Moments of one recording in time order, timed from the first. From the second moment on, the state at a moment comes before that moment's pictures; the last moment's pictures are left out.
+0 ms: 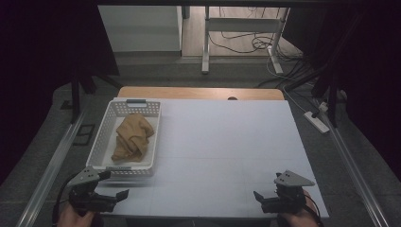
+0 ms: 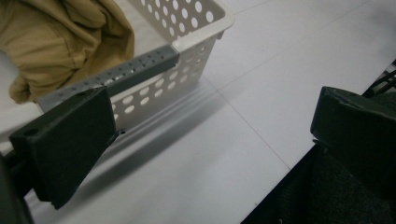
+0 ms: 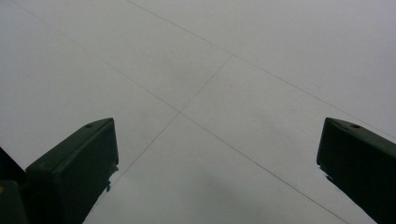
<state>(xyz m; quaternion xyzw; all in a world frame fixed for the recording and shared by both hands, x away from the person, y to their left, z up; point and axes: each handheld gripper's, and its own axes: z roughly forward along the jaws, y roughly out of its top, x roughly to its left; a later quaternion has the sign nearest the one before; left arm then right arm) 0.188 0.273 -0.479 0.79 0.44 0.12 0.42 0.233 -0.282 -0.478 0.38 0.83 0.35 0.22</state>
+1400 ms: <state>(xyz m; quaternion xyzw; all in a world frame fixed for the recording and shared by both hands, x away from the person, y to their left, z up) 0.247 0.264 -0.462 0.79 0.47 0.16 0.37 0.234 -0.280 -0.479 0.37 0.83 0.34 0.21</state>
